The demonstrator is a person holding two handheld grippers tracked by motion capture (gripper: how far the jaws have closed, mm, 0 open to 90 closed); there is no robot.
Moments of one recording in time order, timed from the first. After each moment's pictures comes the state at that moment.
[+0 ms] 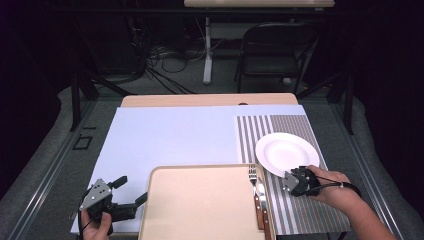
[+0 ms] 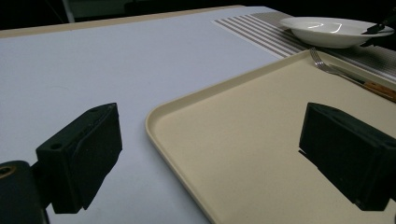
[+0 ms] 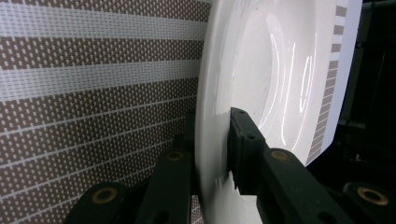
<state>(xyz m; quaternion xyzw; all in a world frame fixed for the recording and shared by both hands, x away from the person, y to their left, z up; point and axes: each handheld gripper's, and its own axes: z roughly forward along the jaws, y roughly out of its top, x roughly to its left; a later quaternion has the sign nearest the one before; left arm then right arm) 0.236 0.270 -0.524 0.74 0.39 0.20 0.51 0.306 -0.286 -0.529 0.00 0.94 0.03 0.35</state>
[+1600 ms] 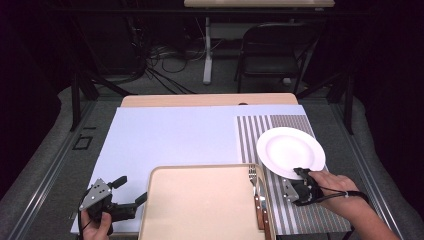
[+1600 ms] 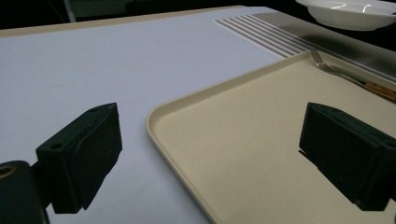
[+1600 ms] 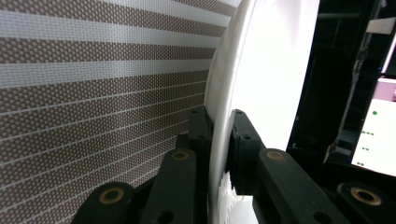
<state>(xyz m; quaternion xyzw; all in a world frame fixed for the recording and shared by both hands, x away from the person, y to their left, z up) 0.236 0.271 -0.524 0.74 0.39 0.20 0.51 0.270 -0.273 -0.503 -0.03 0.90 -0.01 0.44</state>
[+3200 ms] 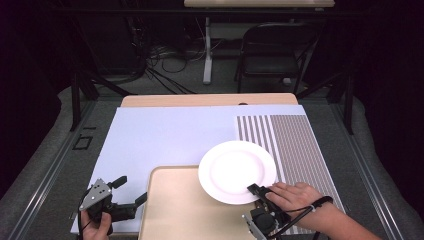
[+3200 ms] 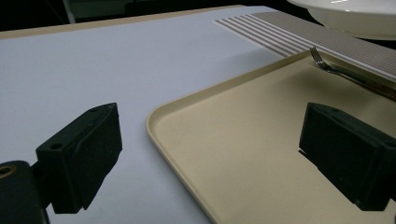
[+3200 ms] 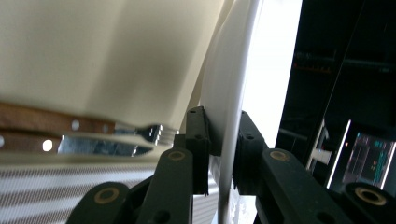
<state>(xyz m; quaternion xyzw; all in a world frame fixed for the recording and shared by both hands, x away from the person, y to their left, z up) 0.236 0.271 -0.524 0.74 0.39 0.20 0.51 0.206 -0.160 -0.453 -0.23 0.87 0.08 0.43</state>
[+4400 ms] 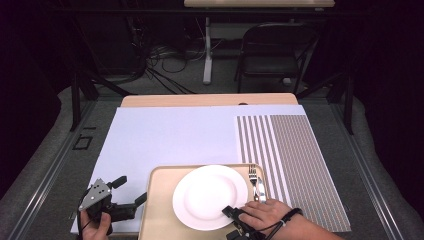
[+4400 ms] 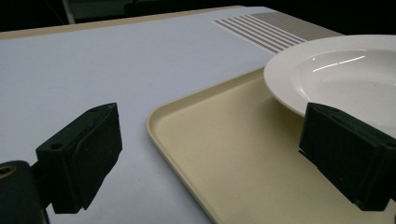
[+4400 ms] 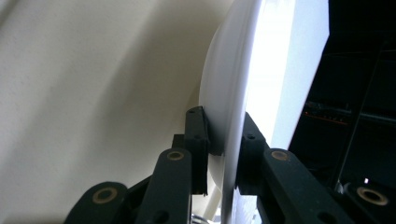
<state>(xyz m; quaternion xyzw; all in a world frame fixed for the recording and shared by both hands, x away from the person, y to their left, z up) 0.236 0.272 -0.524 0.74 0.39 0.20 0.51 0.181 -0.110 -0.495 -0.29 0.87 0.13 0.39</state>
